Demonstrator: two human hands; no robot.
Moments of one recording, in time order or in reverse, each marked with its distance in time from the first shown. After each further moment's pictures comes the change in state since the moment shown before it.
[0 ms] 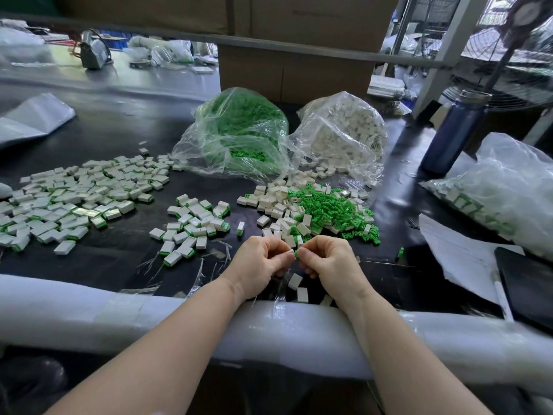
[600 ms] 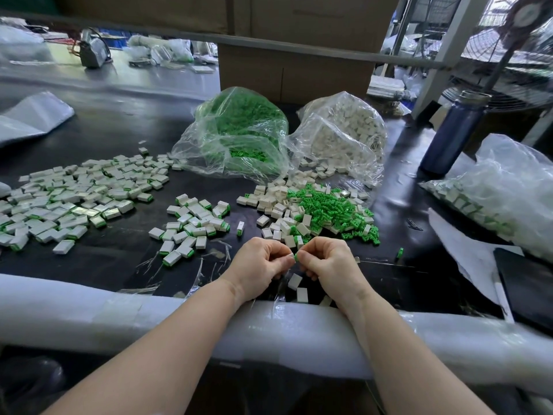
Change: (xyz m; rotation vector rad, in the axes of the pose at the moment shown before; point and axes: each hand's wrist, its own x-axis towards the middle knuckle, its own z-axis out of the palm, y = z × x) left_hand -0.001 -0.001 0.000 0.090 -0.028 0.014; right_hand 0.000 0.000 0.000 -0.055 -0.027 0.000
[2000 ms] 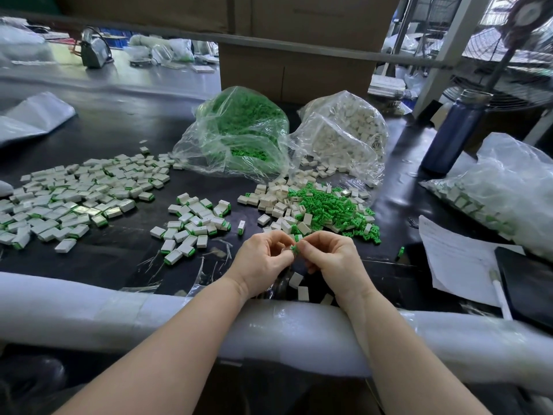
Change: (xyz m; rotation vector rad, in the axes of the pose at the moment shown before) left_hand 0.001 0.005 0.004 -0.040 0.128 0.000; right_hand -0.001 -0.001 -0.001 0.239 0.000 -0.070
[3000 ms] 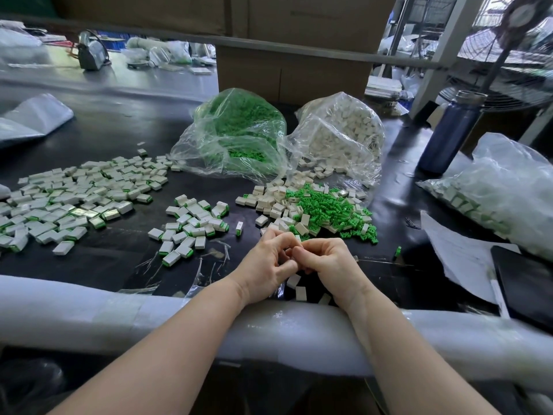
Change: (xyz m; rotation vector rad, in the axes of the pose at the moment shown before) left_hand -0.002 0.009 0.003 0.114 -0.160 0.123; right_hand 0.001 0.002 -0.003 -0.031 -0.128 0.056
